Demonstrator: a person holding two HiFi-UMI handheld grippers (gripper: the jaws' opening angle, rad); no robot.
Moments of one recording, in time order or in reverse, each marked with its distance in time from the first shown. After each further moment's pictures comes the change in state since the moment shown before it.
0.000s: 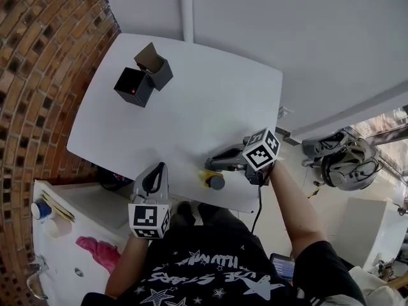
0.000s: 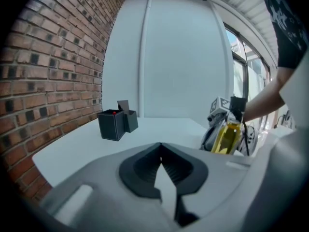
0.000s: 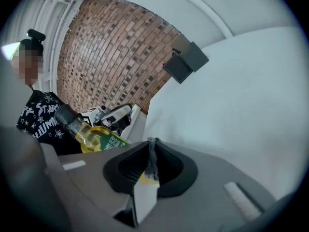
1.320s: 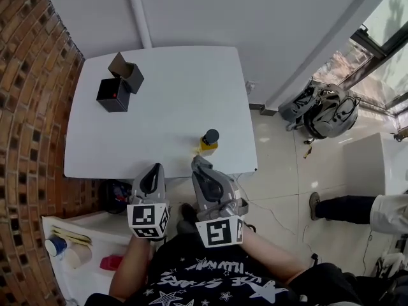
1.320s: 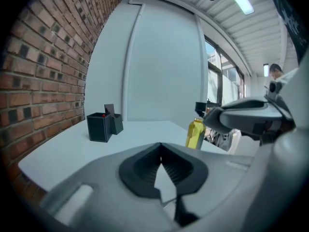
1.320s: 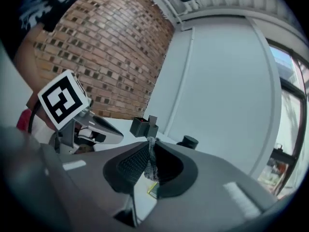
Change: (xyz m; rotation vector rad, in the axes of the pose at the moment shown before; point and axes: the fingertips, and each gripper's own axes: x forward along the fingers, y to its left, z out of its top) left arm -0.049 -0.006 -0.011 0.071 -0.053 -0.264; right arm 0.019 0.178 0.016 -0.573 -0.513 -1.410
